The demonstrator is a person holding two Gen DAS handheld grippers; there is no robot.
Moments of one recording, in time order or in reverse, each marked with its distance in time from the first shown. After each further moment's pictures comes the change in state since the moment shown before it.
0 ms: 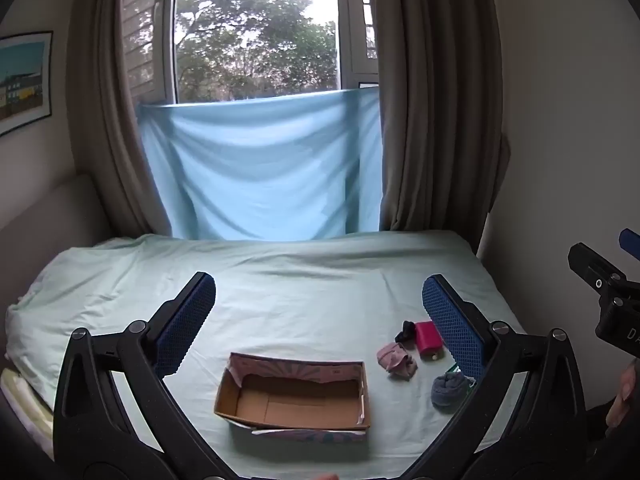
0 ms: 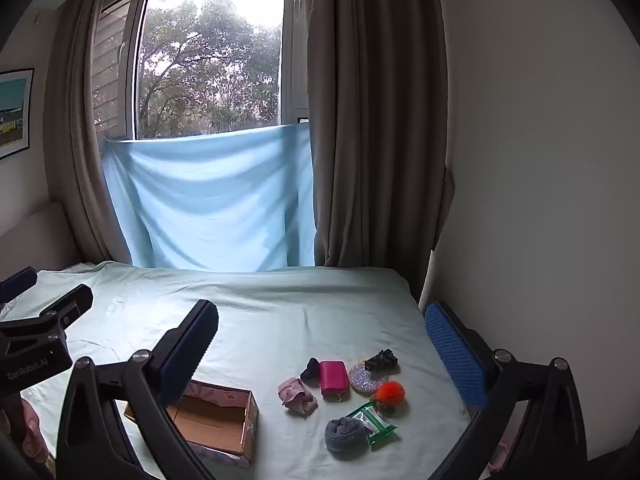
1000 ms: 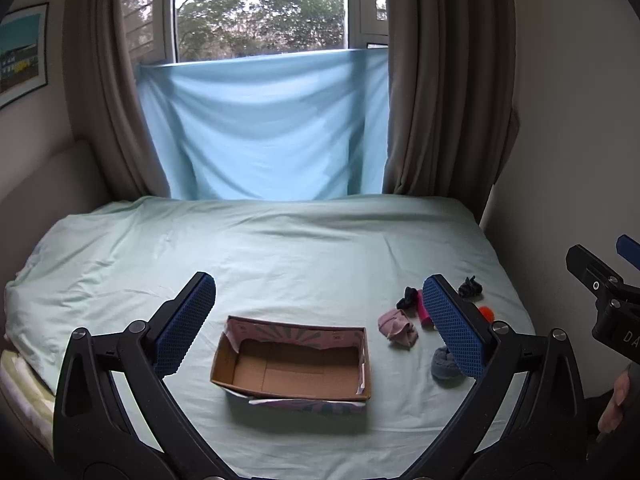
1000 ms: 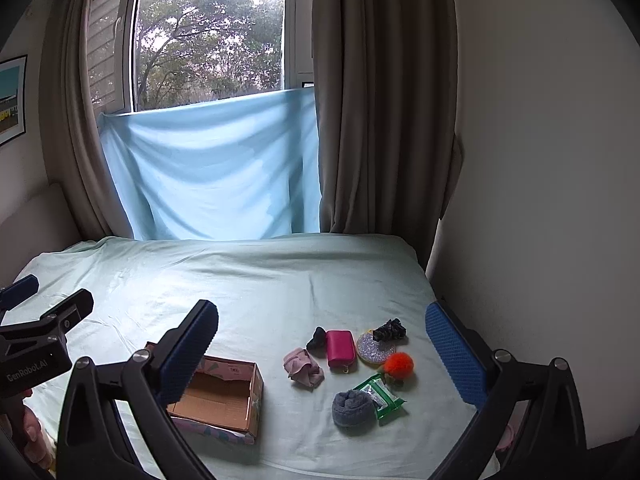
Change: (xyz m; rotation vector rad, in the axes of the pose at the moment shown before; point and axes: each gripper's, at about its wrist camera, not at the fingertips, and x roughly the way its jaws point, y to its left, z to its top) left arm 0.020 0.014 -0.012 -0.030 0.151 -0.004; right arm 0.017 0.010 -0.008 -0.006 0.131 0.006
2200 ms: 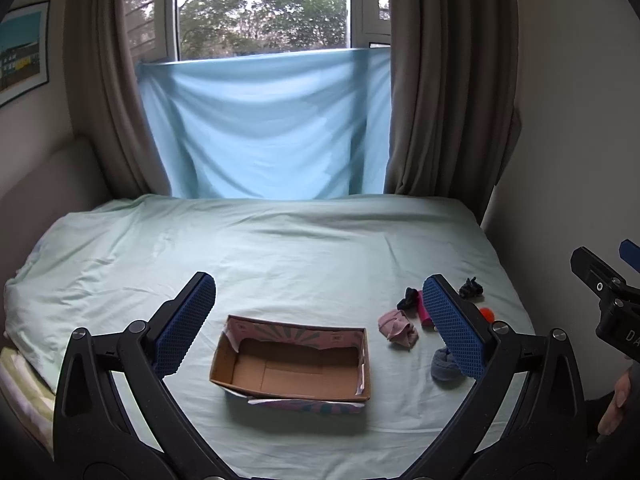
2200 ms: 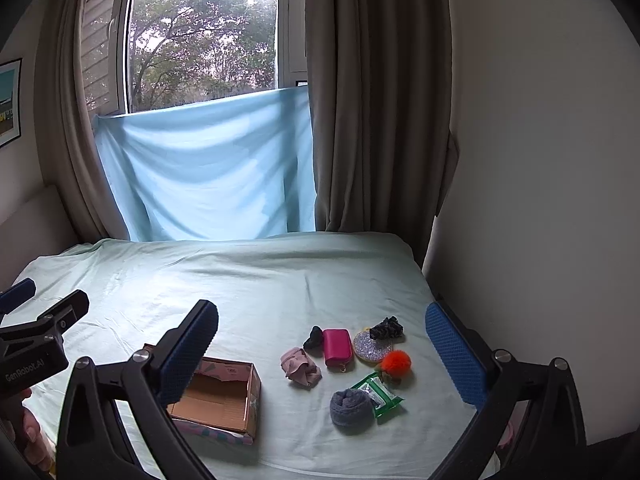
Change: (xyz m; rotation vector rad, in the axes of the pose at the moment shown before) left arm 0.008 -0.002 -0.003 -0.008 0.004 0.006; right arm 0.003 -0.005 0.001 0.014 0.010 -0.012
